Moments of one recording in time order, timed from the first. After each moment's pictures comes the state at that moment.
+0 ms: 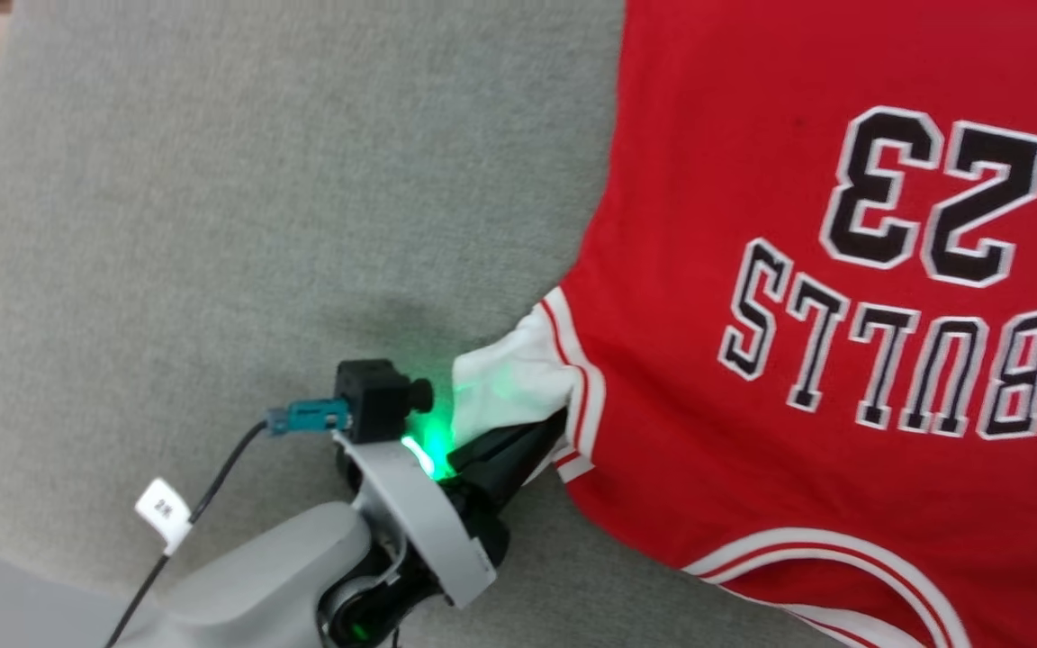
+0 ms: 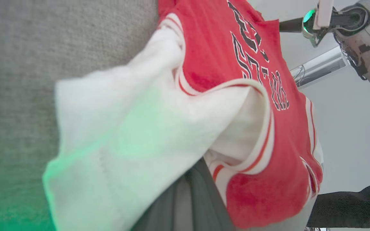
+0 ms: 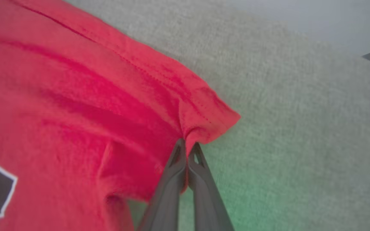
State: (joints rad) left arm -0.71 0.50 -1.14 0.24 -1.29 -0.15 -0.25; right arm -1.26 -0.87 0.63 0.61 0.93 0.13 0.84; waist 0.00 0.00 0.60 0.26
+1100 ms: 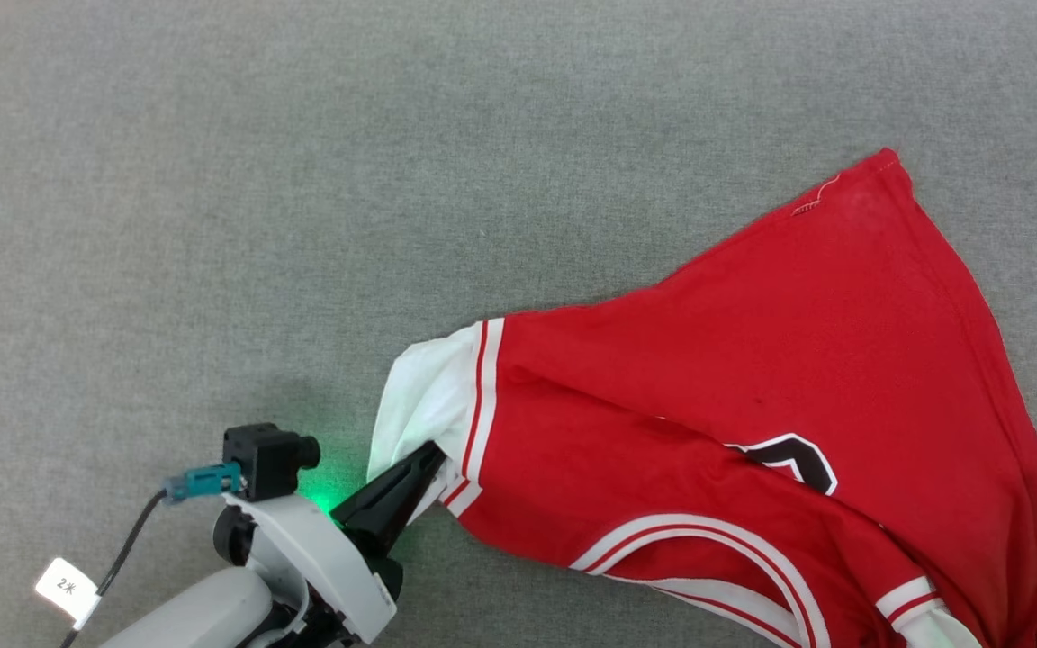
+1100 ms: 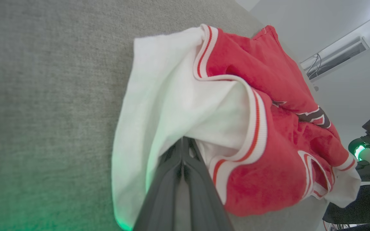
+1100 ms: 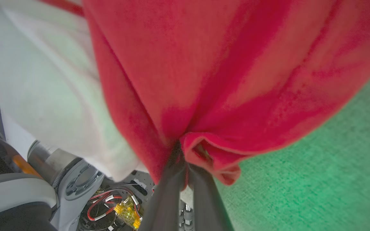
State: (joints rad) left arm -0.53 0.64 -1.02 0.25 -1.26 -0.08 -0.26; right arm -0.19 -1.21 0.82 -0.14 1.20 0.13 0.42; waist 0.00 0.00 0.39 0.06
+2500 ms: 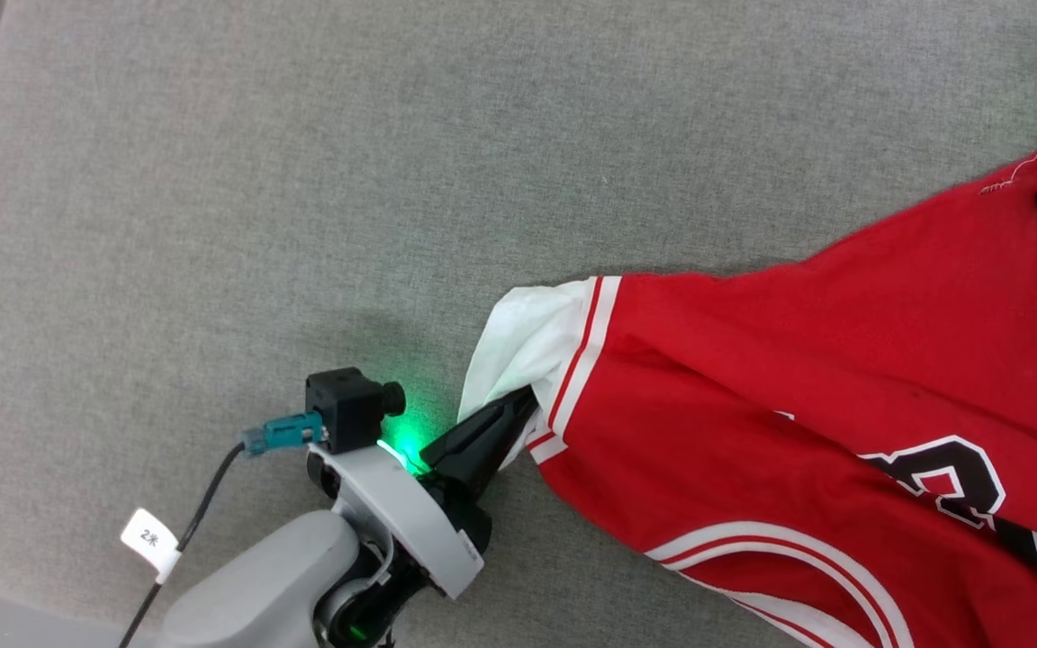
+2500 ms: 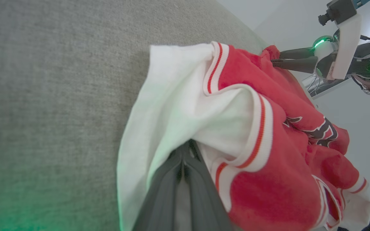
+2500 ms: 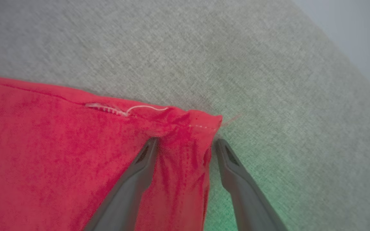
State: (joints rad) left arm -0.61 0.47 -0.99 0.28 -1.17 -0.13 -0.27; right arm -0.97 -0.98 0.82 0.21 0.82 0.13 0.55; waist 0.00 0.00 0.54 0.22
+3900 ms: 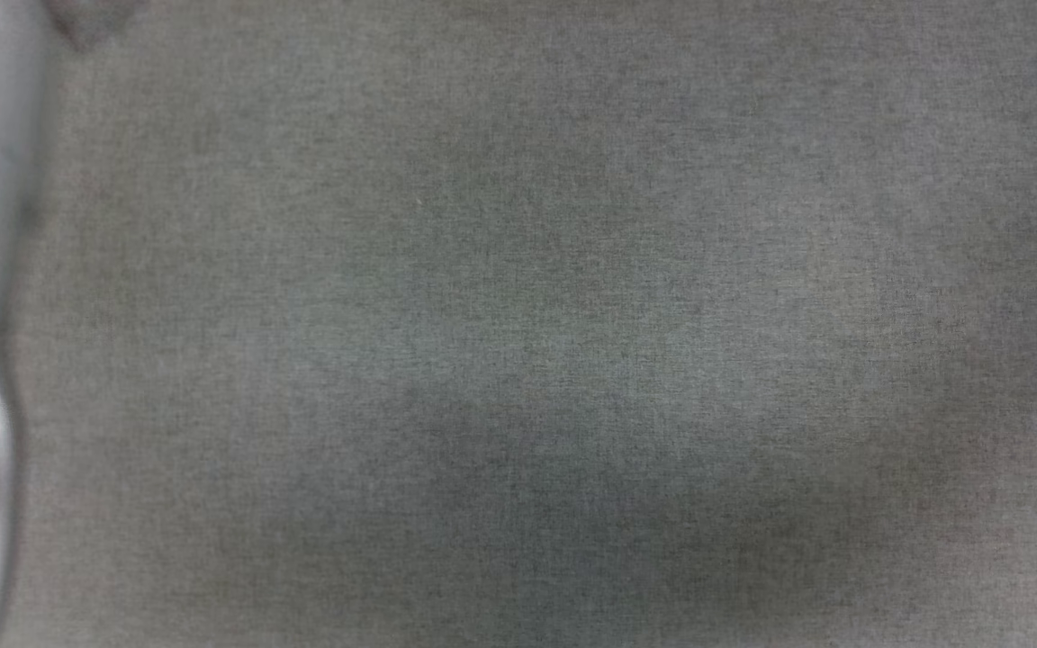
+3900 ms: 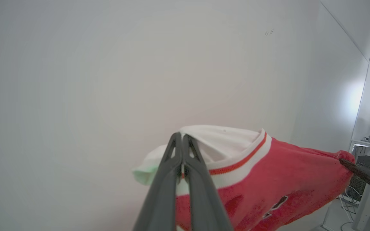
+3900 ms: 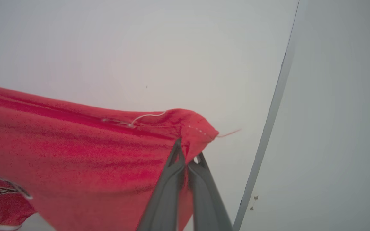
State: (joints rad) left arm -1.63 0.38 -0.56 0.68 -0.96 -0.13 -0.26; right arm -1.69 -0.64 0.59 0.95 0.73 0.13 -0.23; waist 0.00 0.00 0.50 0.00
